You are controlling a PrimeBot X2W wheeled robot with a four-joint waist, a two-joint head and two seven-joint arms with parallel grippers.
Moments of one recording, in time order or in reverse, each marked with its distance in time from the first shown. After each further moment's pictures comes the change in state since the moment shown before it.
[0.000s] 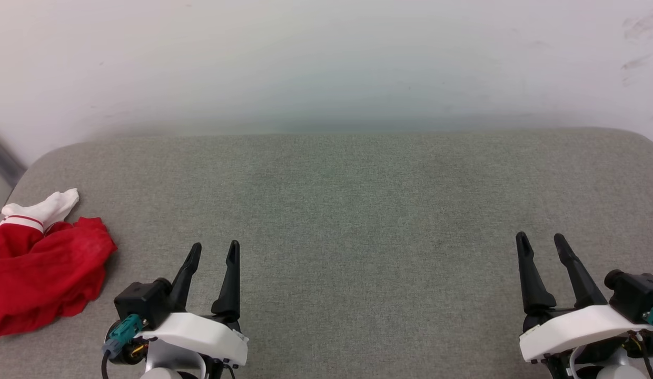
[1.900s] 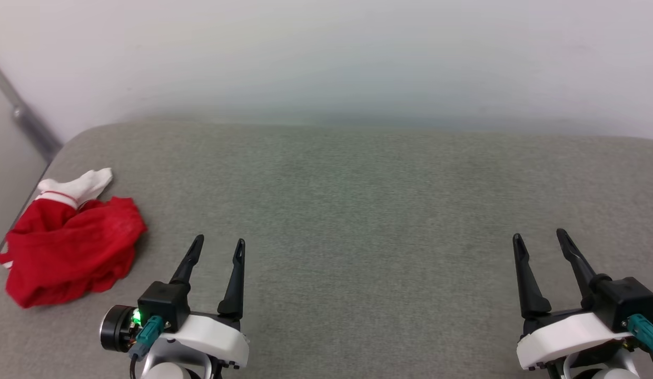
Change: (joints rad) left arm -0.027 -0.012 0.023 0.057 0.272 -0.026 -0.090; right arm 0.021 0.000 0.000 -0.041 -0.261 0.000 -0.047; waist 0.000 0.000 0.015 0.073
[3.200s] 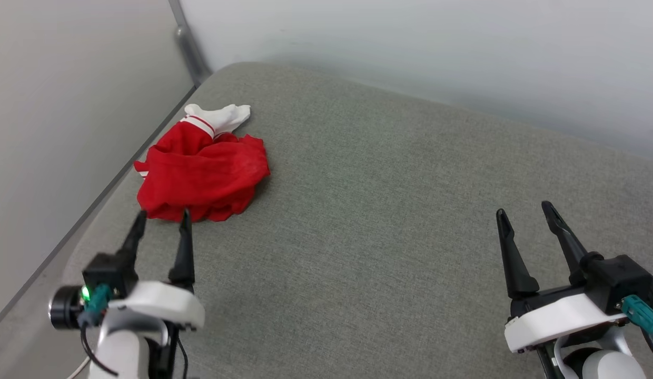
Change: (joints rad) left arm -0.082 0.022 0.148 0.064 0.001 -0.012 -0.001; right arm -0.038 0.000 0.065 -0.101 0.010 0.000 0.058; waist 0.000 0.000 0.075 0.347
